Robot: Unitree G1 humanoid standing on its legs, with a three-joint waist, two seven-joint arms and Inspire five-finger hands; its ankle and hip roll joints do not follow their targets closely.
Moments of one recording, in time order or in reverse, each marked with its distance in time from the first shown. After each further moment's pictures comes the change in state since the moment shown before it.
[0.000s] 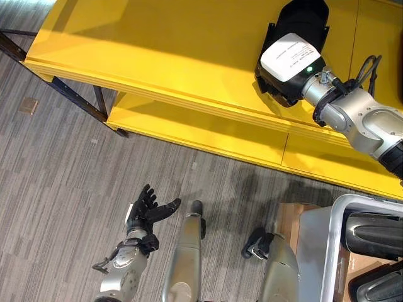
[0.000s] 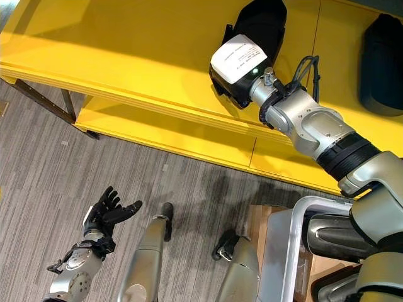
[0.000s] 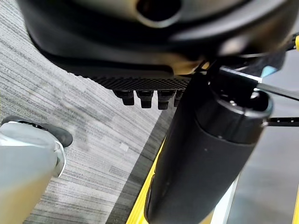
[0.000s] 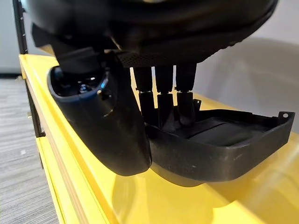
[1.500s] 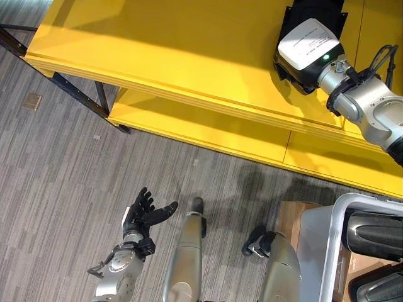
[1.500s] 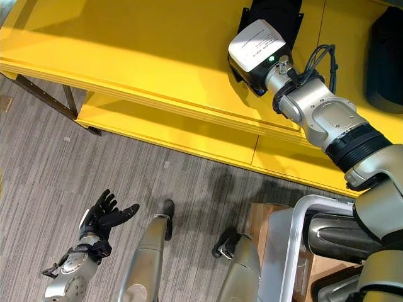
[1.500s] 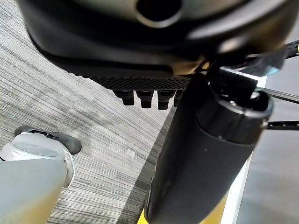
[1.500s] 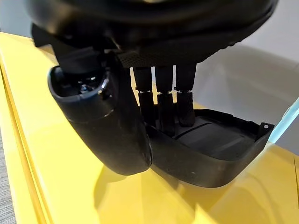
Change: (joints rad) left arm 0.027 0.018 0.006 0.003 0.001 -0.006 -0.020; right arm -0.036 -0.010 0.001 0.131 -0.074 0.006 -0.034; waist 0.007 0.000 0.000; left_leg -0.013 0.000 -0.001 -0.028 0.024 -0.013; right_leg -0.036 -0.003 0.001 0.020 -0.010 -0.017
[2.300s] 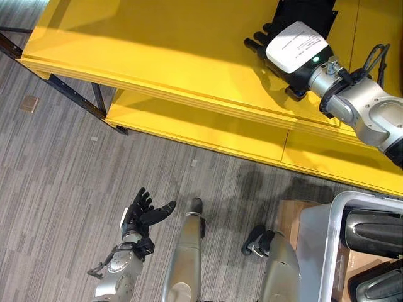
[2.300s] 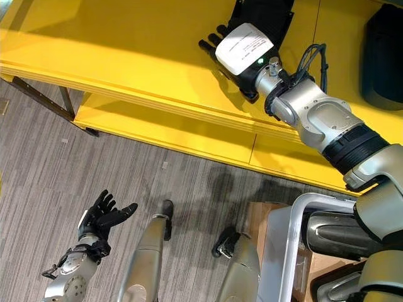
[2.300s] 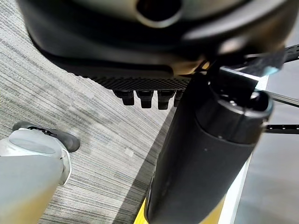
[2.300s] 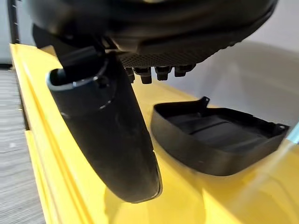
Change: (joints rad) left arm -0.007 0.000 0.002 0.012 -0.038 -0.016 0.001; right arm 0.000 -0.008 0.001 -0.126 0.058 -0.019 0.042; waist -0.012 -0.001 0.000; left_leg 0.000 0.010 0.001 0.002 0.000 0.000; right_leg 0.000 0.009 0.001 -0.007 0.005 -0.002
